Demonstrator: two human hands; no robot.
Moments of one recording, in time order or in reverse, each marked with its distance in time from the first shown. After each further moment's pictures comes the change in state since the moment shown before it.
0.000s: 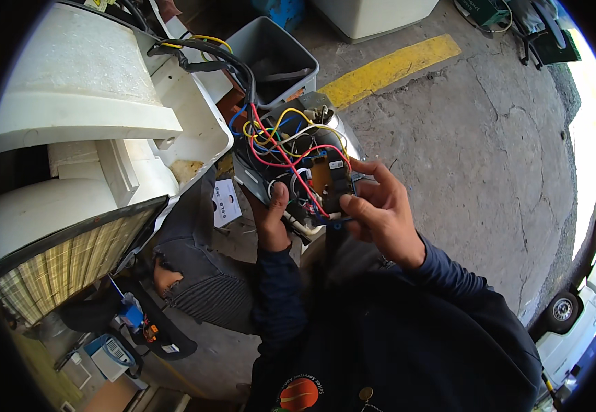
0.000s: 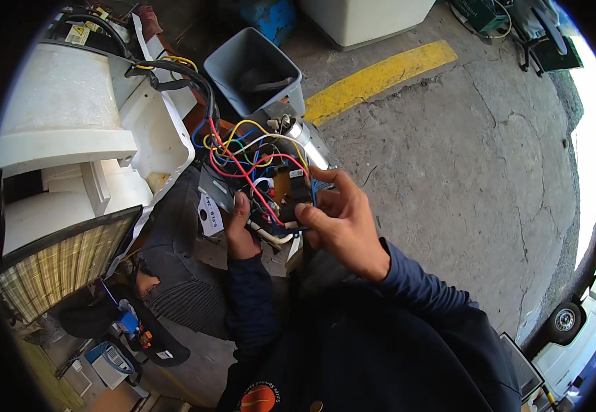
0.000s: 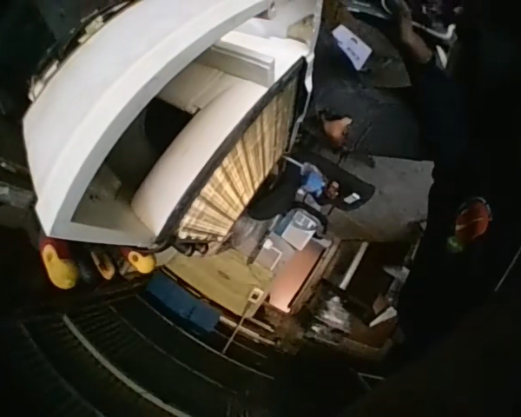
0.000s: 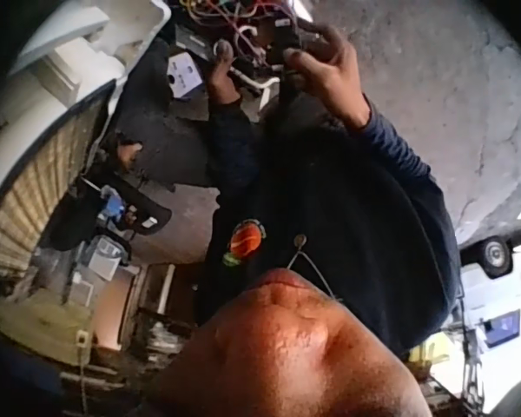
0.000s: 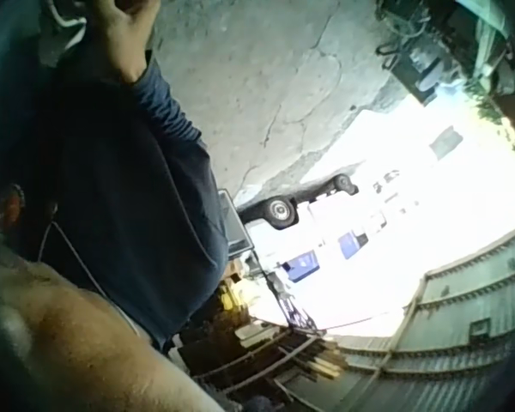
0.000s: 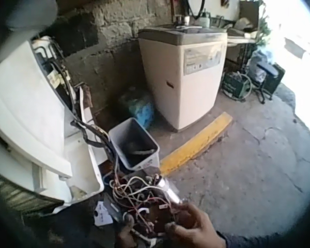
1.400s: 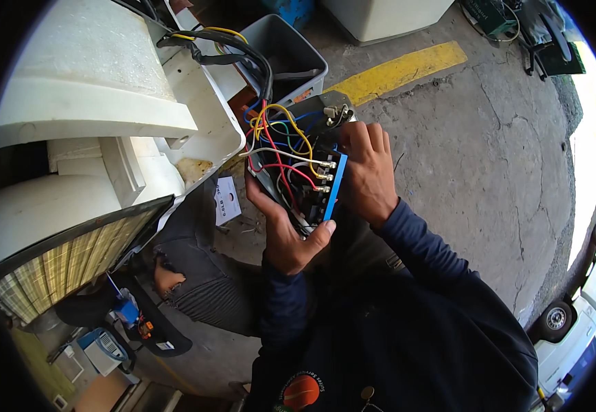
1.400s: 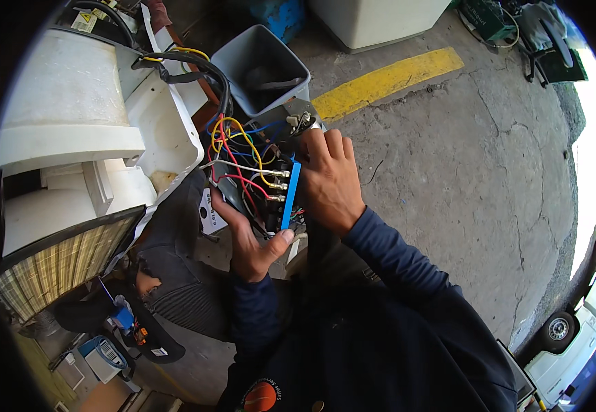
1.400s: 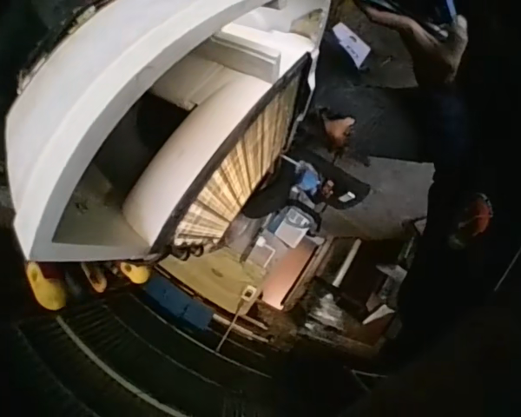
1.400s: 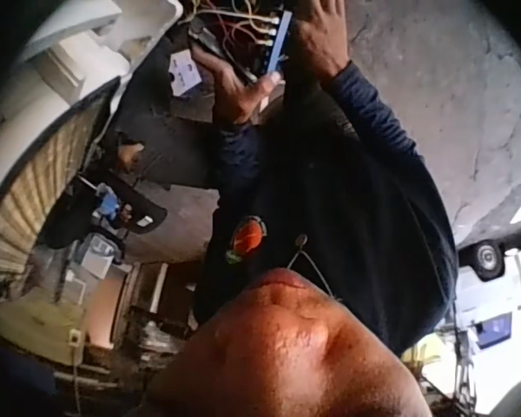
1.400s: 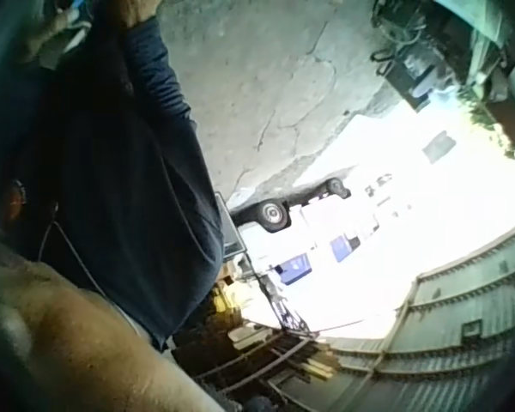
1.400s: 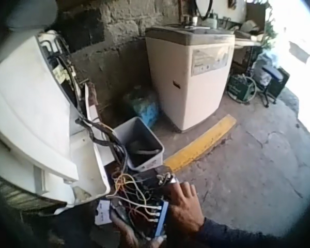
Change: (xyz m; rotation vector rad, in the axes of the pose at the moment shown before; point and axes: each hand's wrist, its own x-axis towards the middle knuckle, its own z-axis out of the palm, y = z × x) left_hand -0.015 0.040 0.029 0.380 -0.221 0.345; right_hand 0.095 0.021 -0.001 -1.471 0.233 -1.147
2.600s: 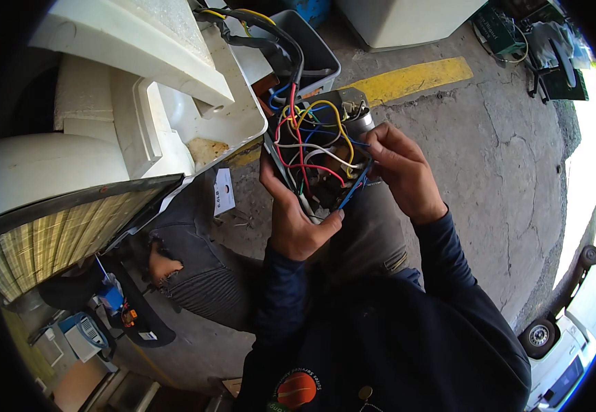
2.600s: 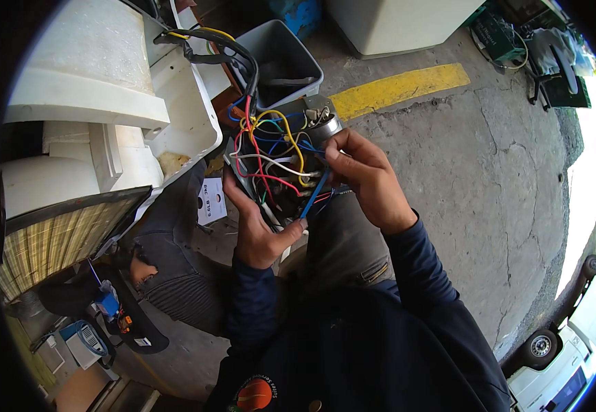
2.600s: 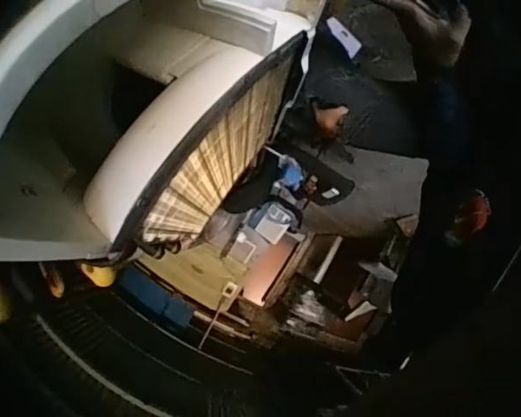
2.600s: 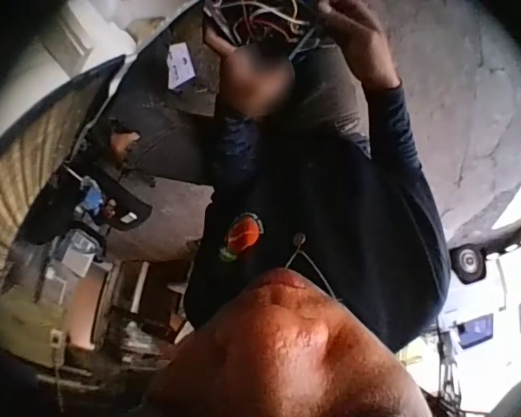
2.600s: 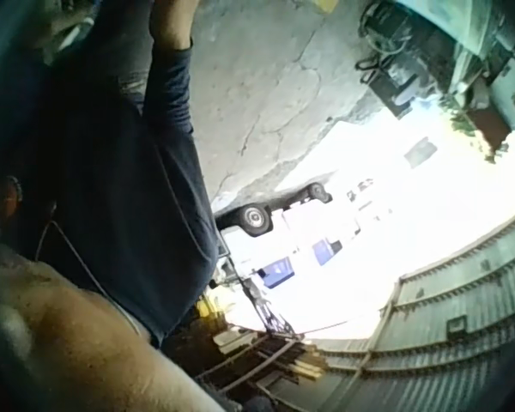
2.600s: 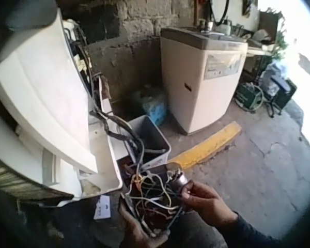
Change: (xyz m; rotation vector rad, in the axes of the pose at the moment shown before) left_hand 0.007 -0.001 0.006 -0.044 0.023 -0.042; right_hand 0.005 0.024 -0.041 1.542 -0.267 0.903
